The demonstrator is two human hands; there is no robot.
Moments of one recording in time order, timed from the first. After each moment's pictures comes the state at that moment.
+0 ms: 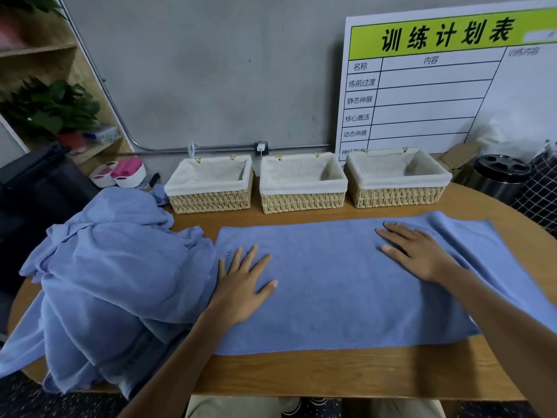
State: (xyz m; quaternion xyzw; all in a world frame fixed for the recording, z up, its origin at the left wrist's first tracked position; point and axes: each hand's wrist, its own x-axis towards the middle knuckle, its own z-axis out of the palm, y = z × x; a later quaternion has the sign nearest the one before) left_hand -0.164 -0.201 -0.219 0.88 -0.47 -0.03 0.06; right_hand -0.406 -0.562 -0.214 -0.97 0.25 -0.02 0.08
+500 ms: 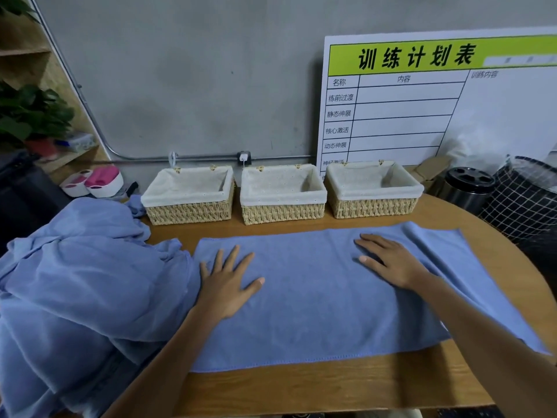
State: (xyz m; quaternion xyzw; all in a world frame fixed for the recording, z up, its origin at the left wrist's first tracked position) left_hand -0.147 -0.234 -0.222 0.91 -0.42 -0.05 0.04; right_hand -0.405 -0.560 -0.211 -0.97 0.21 -0.09 0.11
